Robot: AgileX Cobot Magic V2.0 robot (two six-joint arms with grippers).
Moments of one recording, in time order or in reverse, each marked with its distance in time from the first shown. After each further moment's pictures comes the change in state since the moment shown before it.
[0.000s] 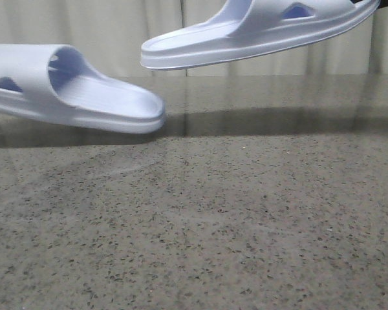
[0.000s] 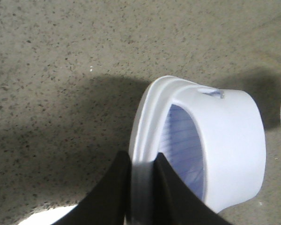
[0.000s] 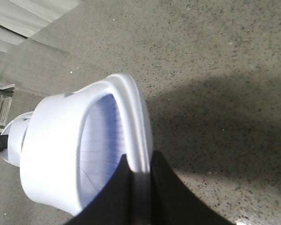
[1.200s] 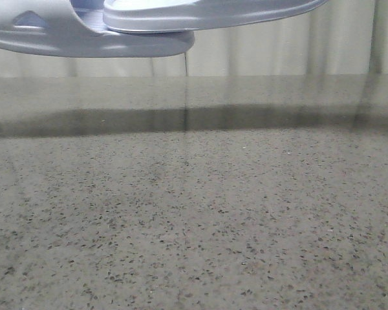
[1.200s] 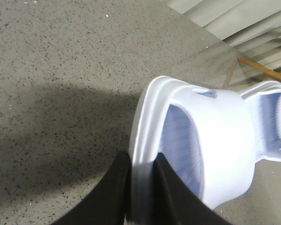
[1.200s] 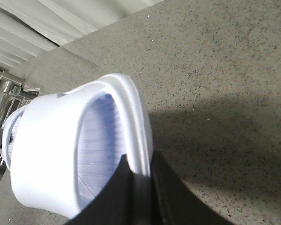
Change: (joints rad) left arm 0.022 0.000 0.000 -0.251 0.097 0.084; right arm 0.101 0.017 0.000 0.144 -0.098 -0.155
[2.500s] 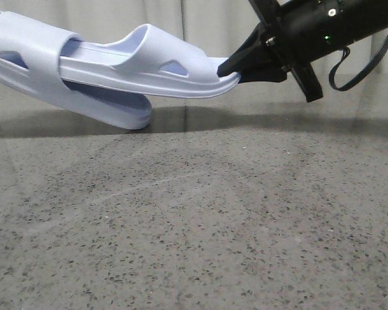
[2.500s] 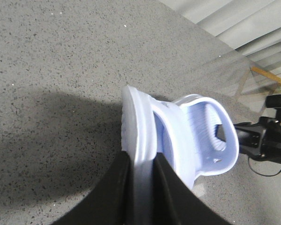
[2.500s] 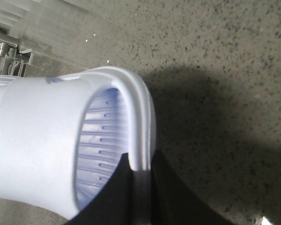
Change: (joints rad) left arm 0.026 0.000 0.000 0.016 -0.021 0.001; right arm 0.253 0.357 -0.056 0.185 -0.094 -0.152
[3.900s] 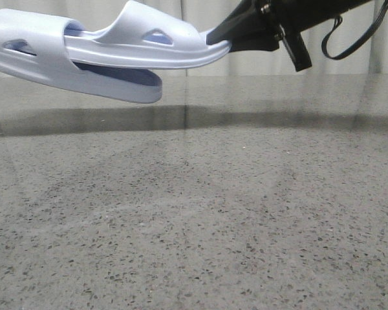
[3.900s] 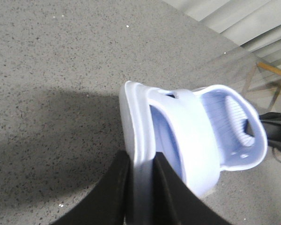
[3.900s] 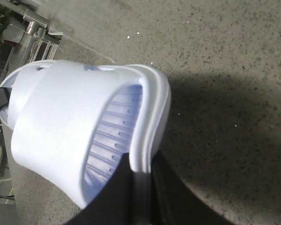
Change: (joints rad) left arm -0.010 0.000 -0.004 0.020 -0.017 0.024; right arm -0.004 -0.029 -0.105 -0.064 0.106 0.002
